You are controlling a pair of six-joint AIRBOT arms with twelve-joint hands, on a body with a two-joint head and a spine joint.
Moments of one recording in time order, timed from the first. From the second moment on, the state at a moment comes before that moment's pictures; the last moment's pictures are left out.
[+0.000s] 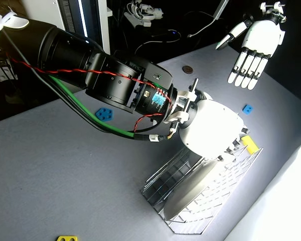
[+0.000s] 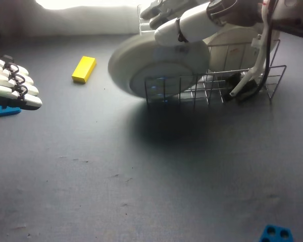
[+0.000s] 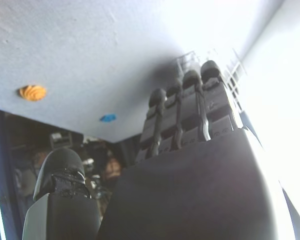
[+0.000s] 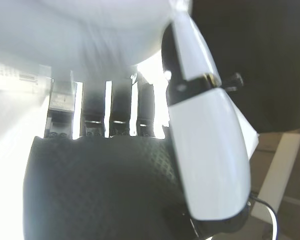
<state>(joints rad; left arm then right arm) 0.22 -0.73 1.46 1.91 -1.01 -0.58 -0.16 -1.28 1.30 0.77 0.14 -0.77</state>
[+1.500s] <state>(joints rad) 0.37 -0.77 1.47 1.85 -1.00 -0.55 -0.14 -1.27 1.08 -0.18 0.13 -1.08</state>
